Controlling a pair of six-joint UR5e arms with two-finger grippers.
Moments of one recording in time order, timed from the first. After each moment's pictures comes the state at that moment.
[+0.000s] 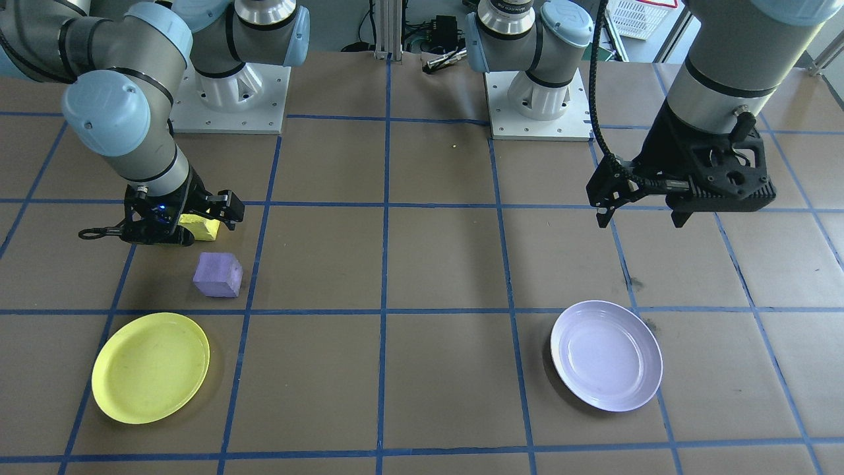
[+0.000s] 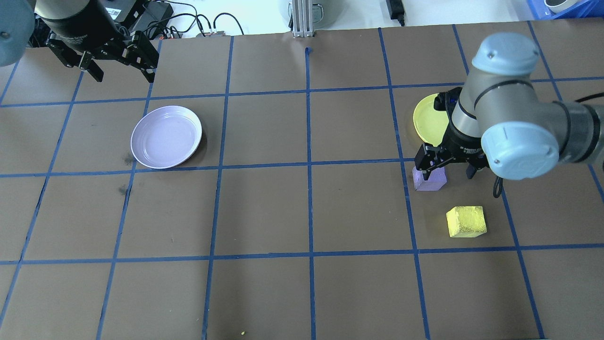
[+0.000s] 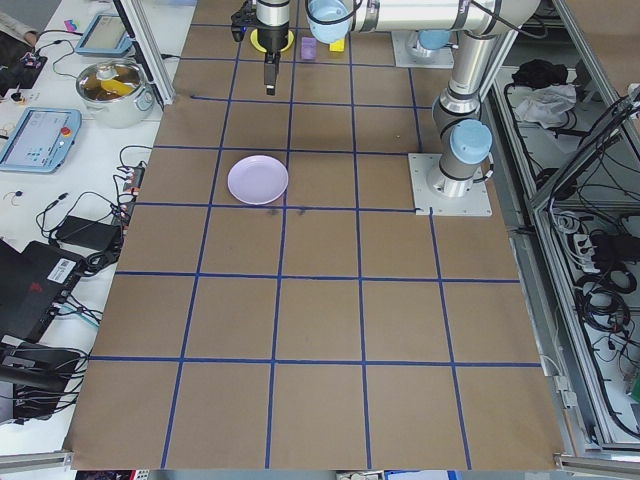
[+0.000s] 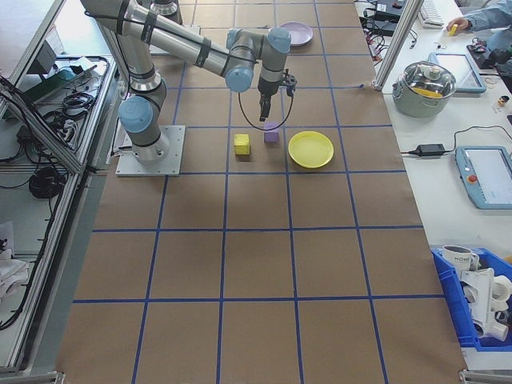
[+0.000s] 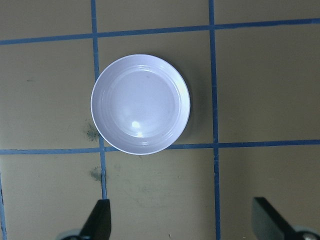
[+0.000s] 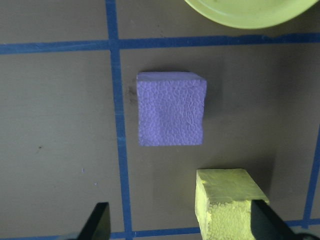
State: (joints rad) left arm -1.48 -1.67 -1.45 -1.49 1.64 0.13; right arm 1.47 -1.50 1.98 -1.91 -1.62 -0.07
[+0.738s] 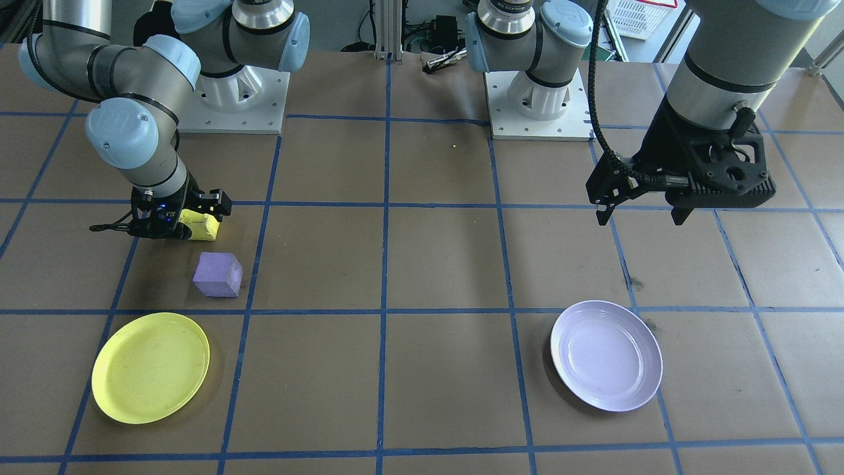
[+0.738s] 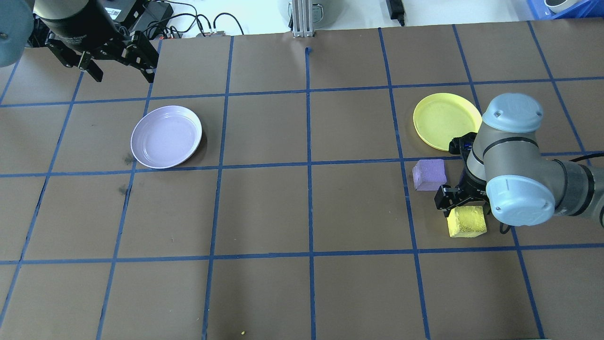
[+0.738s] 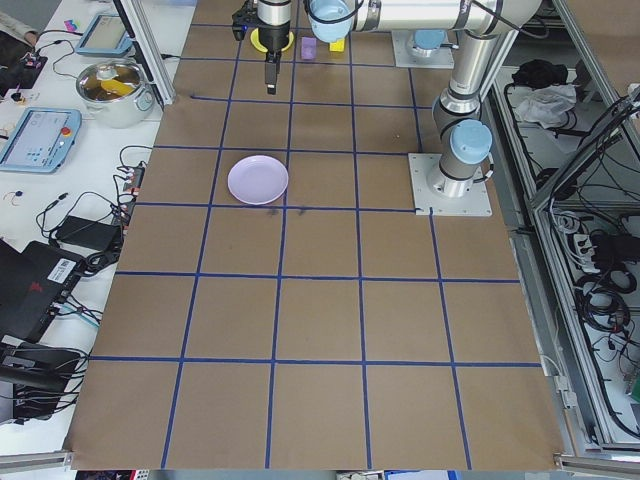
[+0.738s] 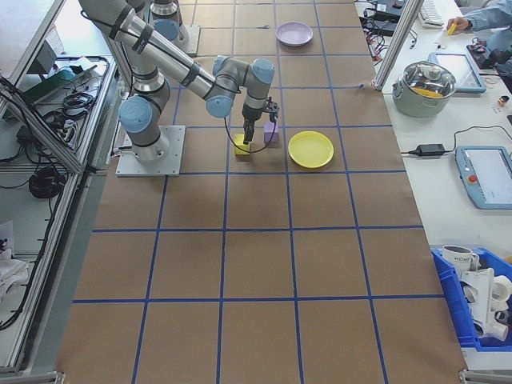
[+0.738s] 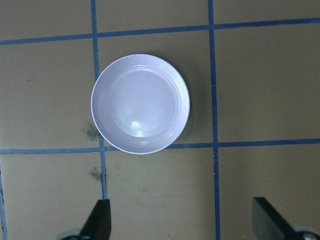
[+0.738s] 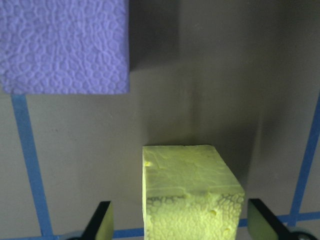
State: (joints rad) left arm -1.48 -1.67 -1.45 -1.49 1.64 0.13; right arm 1.36 -1.50 2.21 -2.10 -1.71 -0.18
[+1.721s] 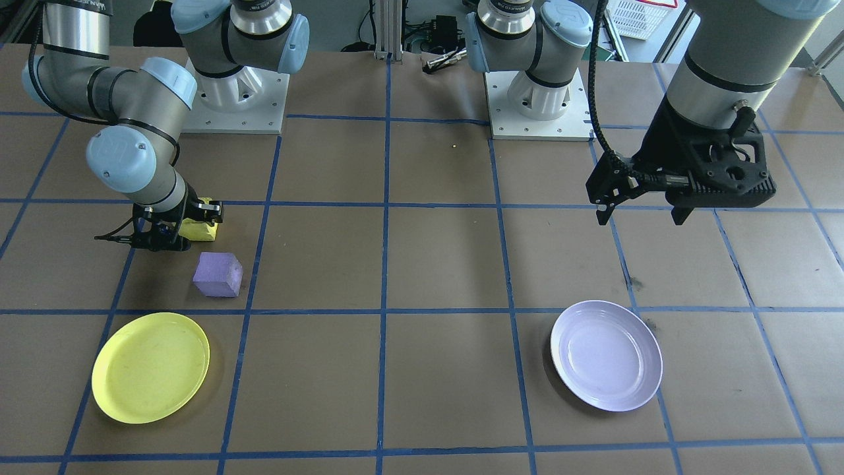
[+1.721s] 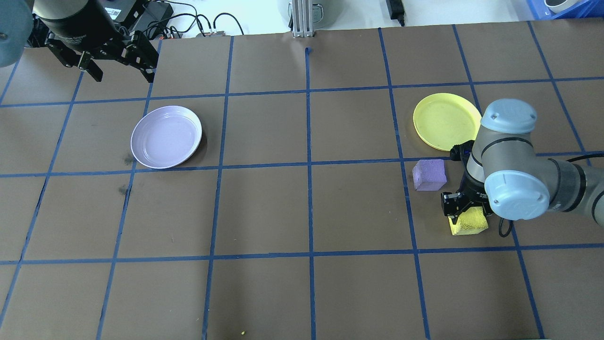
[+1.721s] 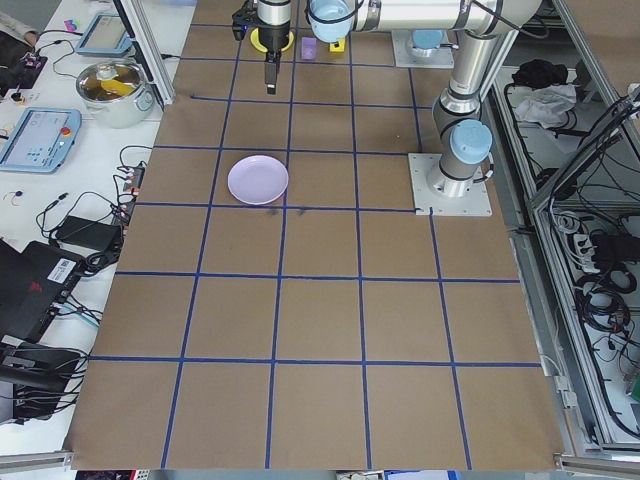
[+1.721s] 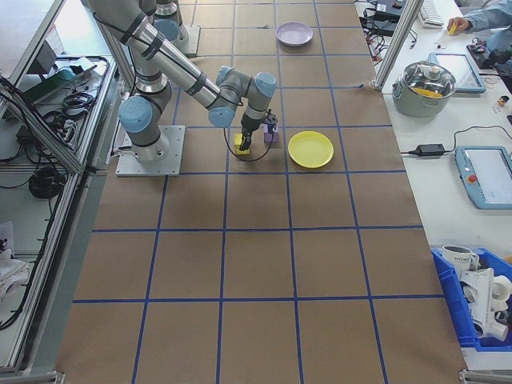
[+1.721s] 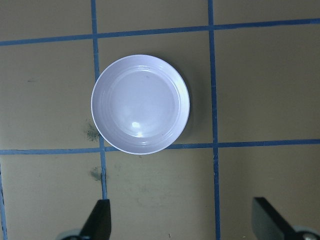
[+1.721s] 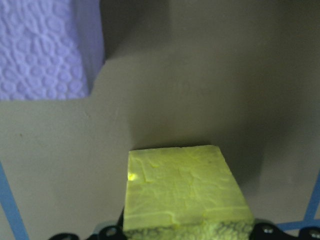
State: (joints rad) left arm -1.48 -1.67 -1.45 -1.49 1.64 0.13; right arm 1.34 -1.43 2.21 -2.10 -1.72 -0.18
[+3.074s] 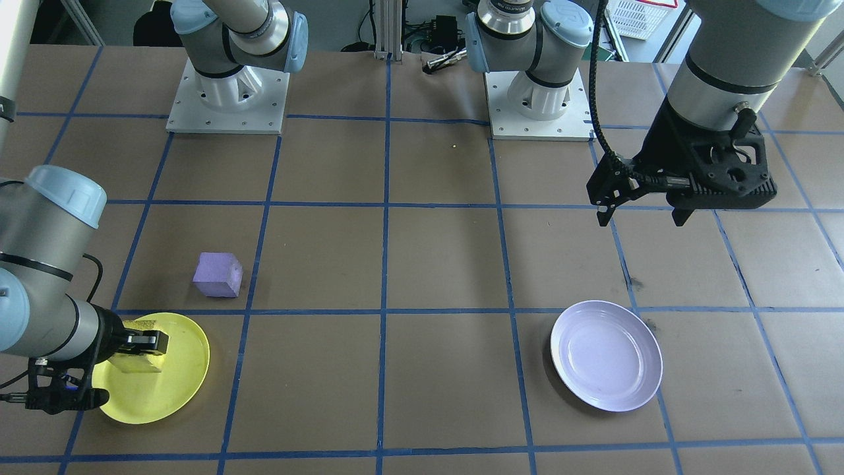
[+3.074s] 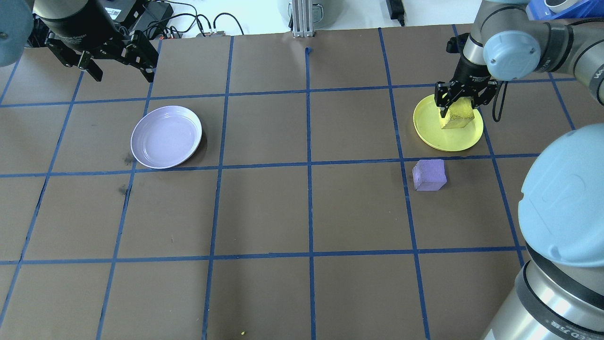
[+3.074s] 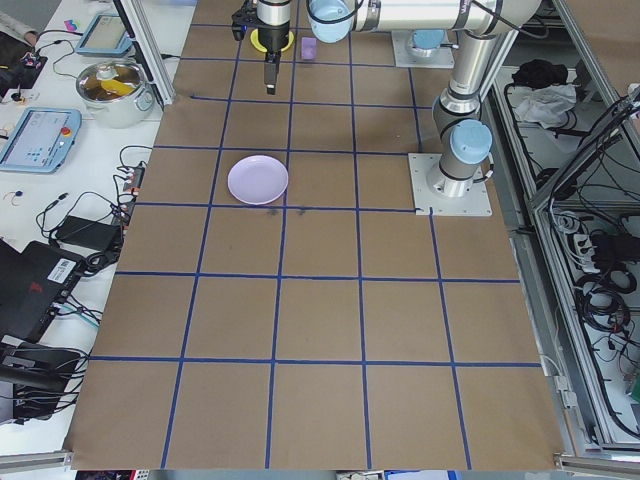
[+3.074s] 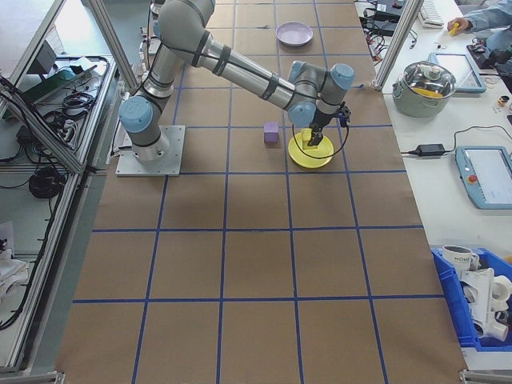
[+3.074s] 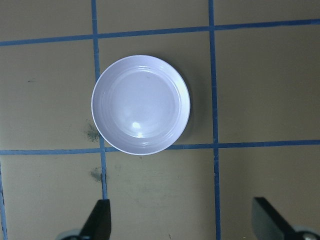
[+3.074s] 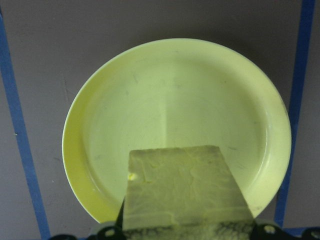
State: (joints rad) left arm -1.48 -1.67 -1.45 -1.49 1.64 0.13; right arm 1.37 -1.03 1.47 -1.87 -1.61 -0.17
